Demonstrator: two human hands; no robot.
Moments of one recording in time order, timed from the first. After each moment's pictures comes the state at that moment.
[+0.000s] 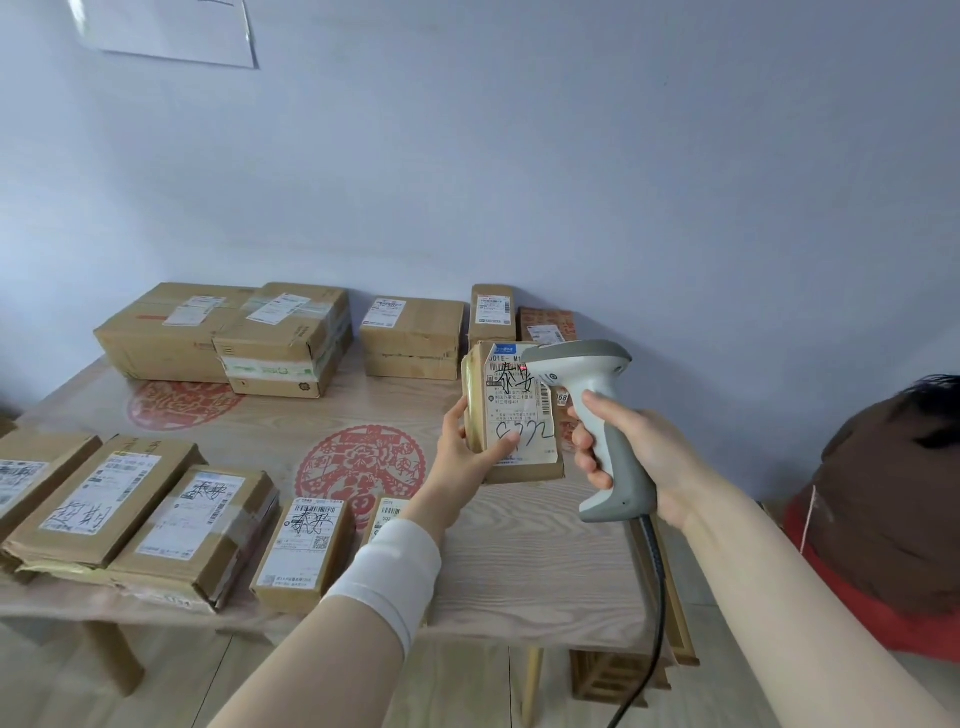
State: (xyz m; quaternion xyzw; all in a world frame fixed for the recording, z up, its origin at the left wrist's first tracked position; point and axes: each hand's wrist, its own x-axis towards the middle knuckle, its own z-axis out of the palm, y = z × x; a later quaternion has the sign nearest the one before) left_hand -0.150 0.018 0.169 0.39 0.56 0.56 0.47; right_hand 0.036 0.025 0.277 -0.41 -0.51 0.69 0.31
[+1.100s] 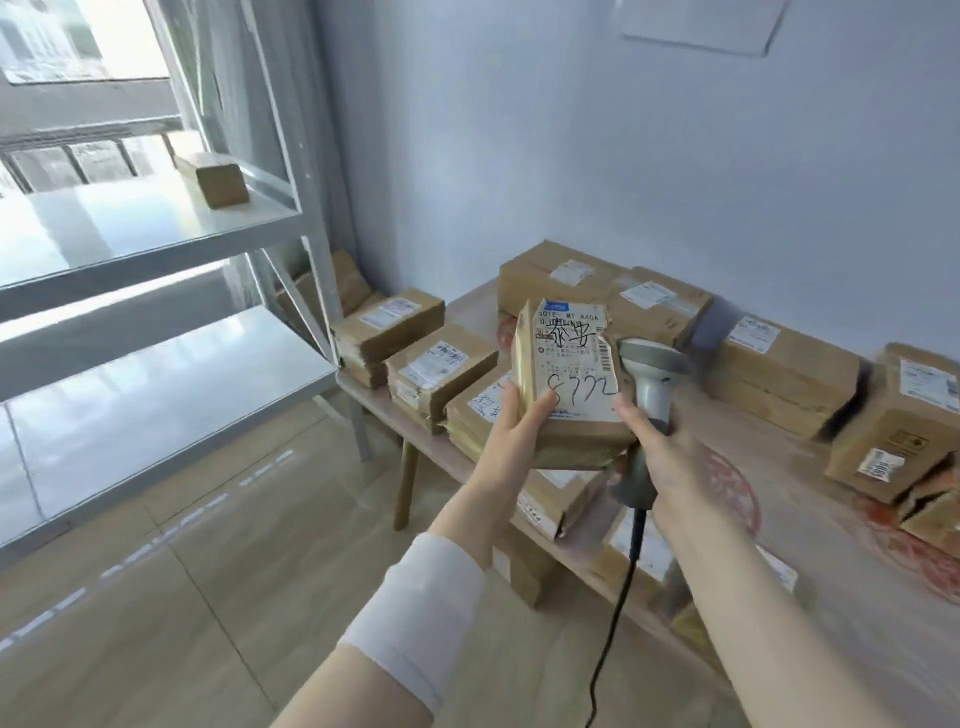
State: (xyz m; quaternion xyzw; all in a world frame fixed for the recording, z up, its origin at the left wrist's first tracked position) left_hand -0.418 -0.242 0.197 0.19 0.60 0.70 0.33; right_hand -0.325 -0.128 0.210 -0.35 -0.58 0.67 0.31
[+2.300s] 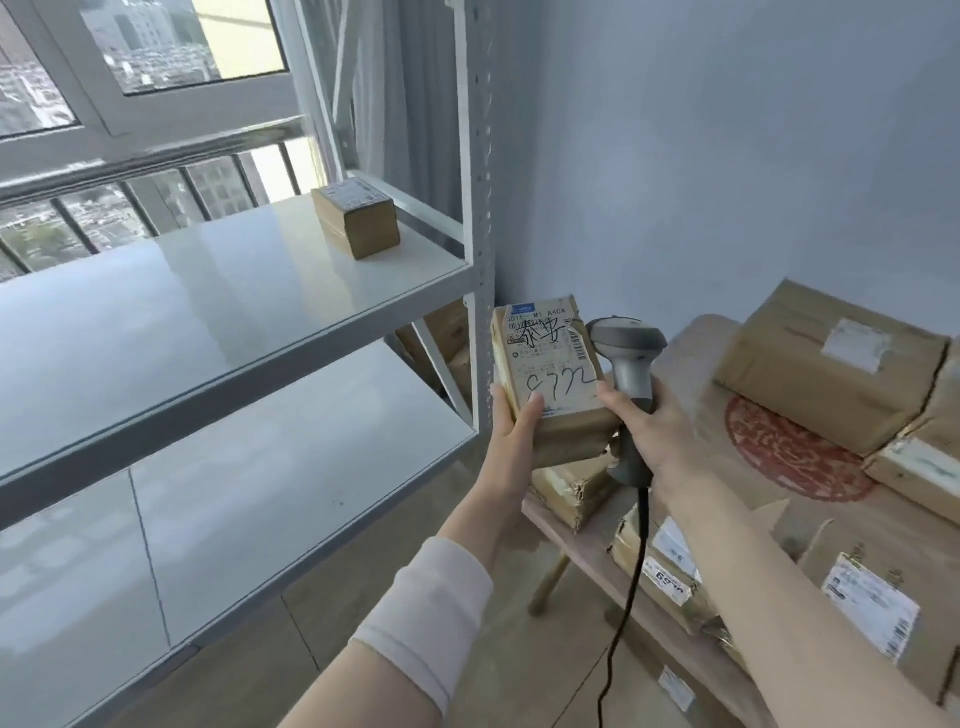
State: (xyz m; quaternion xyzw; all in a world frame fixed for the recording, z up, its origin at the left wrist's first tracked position) left_hand -0.859 -0.340 0.171 0.09 0.64 0.71 0.27; right_hand -0.802 -0.211 0.188 -0.28 -0.66 0.67 0.20
